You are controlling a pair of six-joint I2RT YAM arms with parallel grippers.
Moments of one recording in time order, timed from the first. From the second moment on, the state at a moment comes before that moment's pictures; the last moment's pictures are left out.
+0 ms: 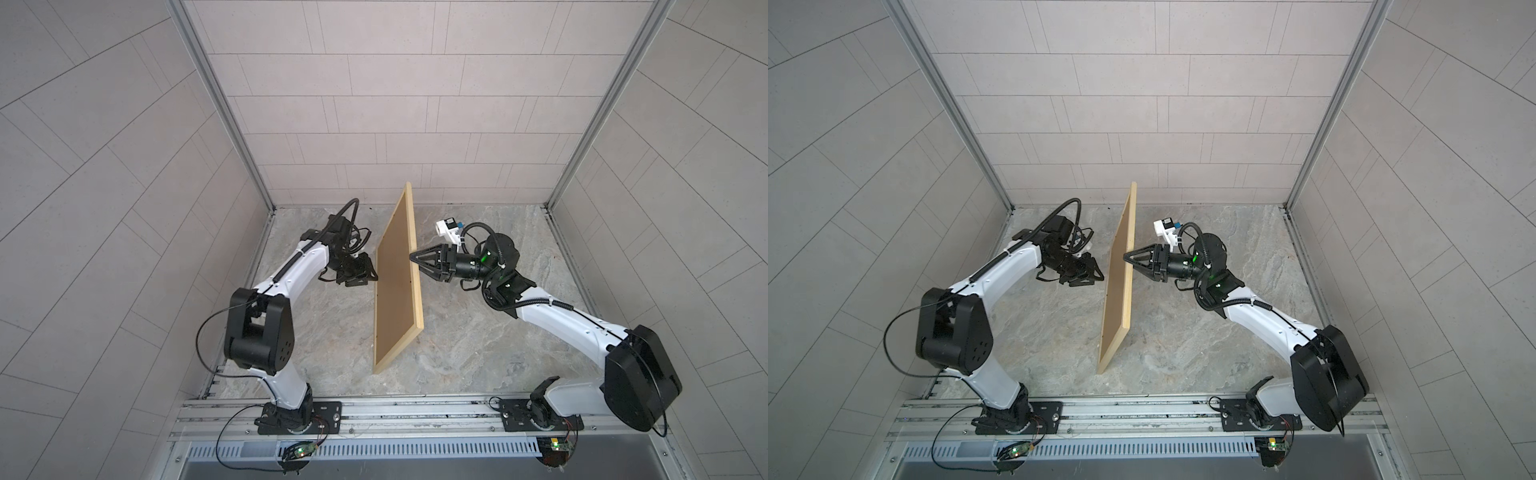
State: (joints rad) left arm -0.21 1.64 1.36 -0.96 0.55 -0.36; right arm 0.52 1.37 0.91 0.55 -0.85 1.31
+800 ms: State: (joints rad) left arm -0.36 1.68 2.05 -1.27 0.31 -0.35; right arm 0.66 1.51 1.11 0.46 -0.85 1.18
